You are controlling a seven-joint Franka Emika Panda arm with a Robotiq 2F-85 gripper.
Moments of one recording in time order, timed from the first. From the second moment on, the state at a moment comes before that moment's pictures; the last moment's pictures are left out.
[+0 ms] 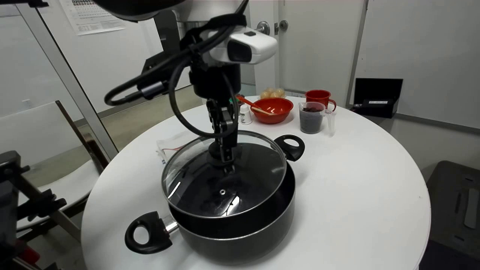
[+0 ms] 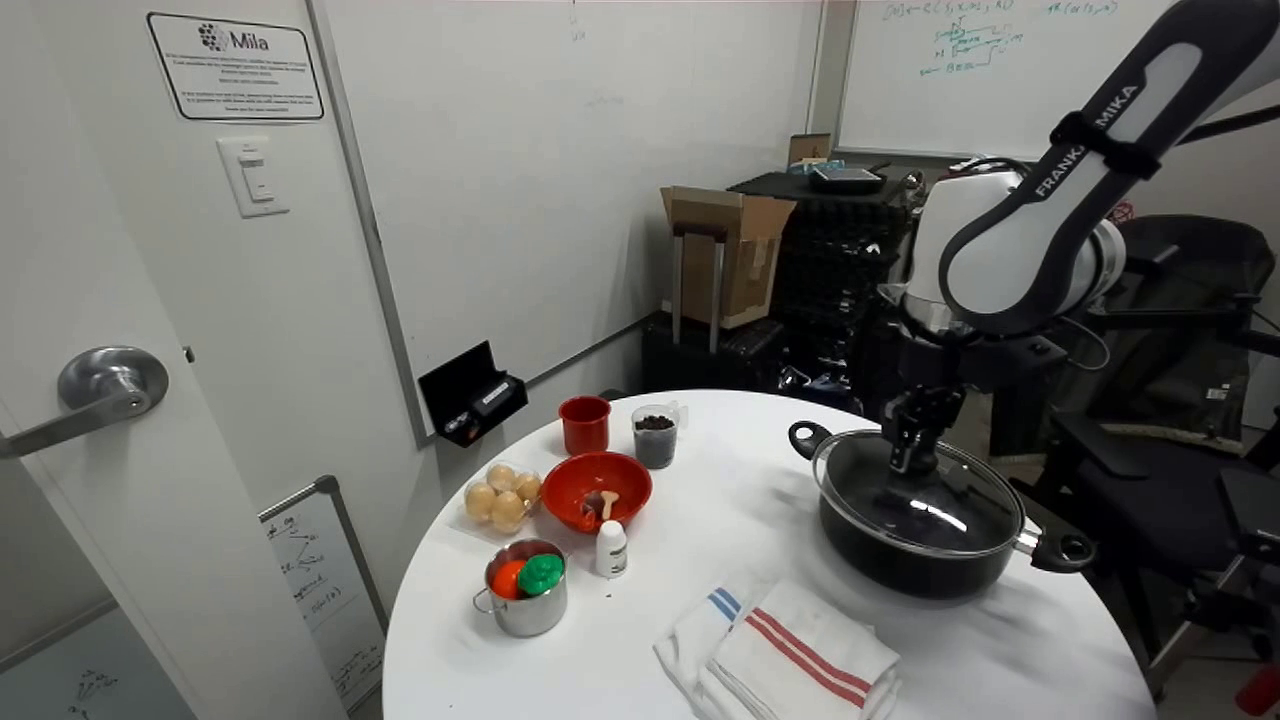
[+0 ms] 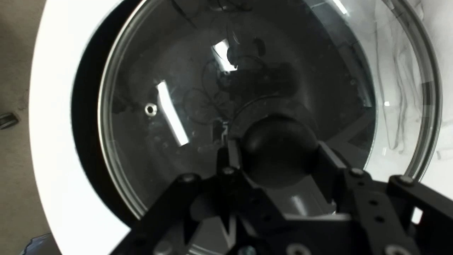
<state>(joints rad) -0.22 0.55 -0.03 -2.23 0.12 2.72 0.09</state>
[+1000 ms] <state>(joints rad) -0.26 0.58 -0.04 -2.17 0.13 2.66 0.08</state>
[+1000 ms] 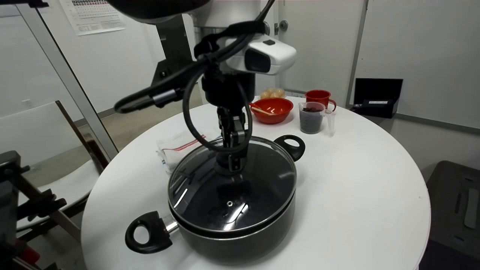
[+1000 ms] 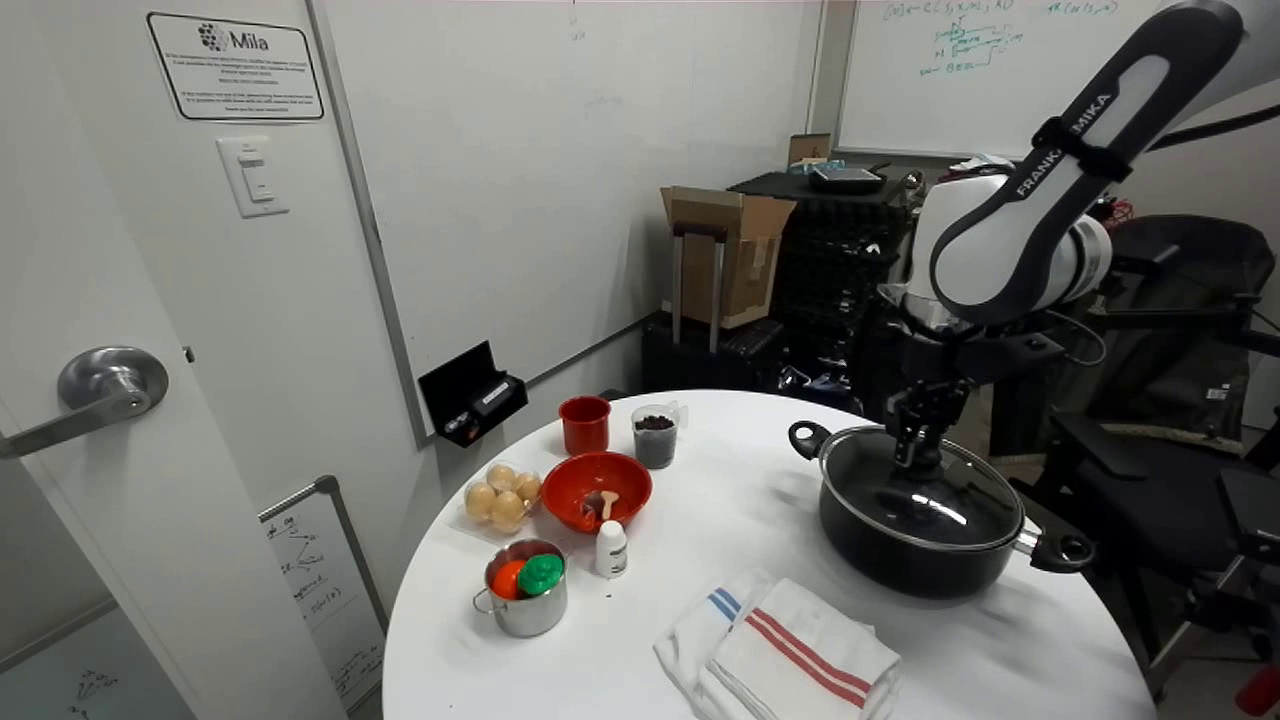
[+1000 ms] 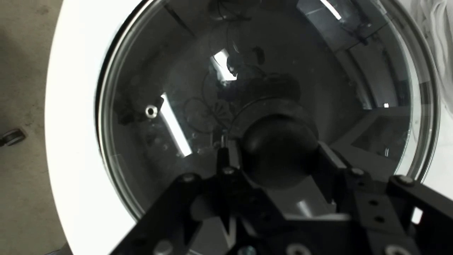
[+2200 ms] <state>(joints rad) -0.29 0.59 -0.04 -2.17 0.18 2.66 0.06</state>
